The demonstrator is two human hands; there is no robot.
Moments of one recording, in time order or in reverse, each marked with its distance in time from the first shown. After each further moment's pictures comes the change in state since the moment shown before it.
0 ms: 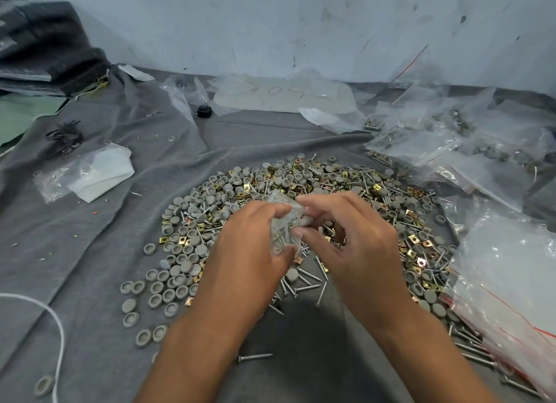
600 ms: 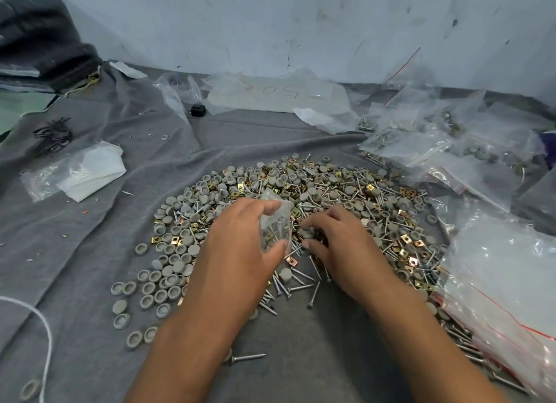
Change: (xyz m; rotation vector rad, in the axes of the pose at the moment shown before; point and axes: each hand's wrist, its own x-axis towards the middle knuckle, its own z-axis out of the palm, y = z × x) left_hand 0.001 0.001 -0.002 -0.008 0.022 -0.038; right_hand 0.000 0.044 0.009 -0.312 -0.513 0.373
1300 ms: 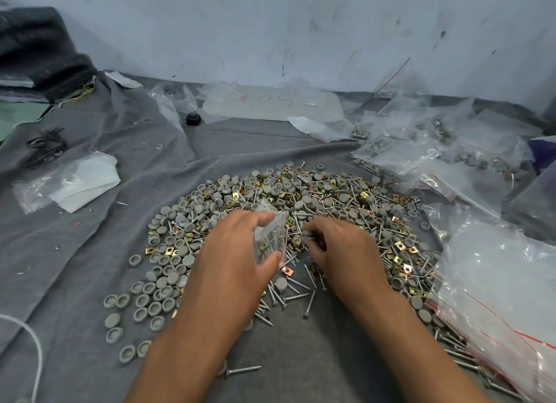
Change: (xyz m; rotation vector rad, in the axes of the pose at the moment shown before) left_hand -0.002 -0.003 0.001 0.005 -0.027 0.007; right_hand 0.000 0.003 0.006 -0.089 0.260 -0.086
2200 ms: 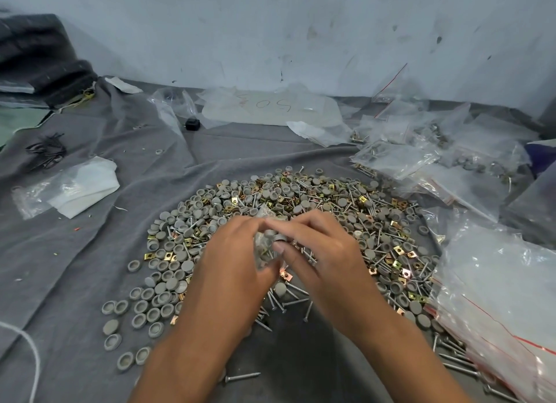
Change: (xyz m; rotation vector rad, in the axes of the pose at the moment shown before) left_hand 0.002 0.003 -0.002 -0.020 -0.011 0.026; right_hand -0.009 -0.034 -0.018 0.391 0.118 -0.238
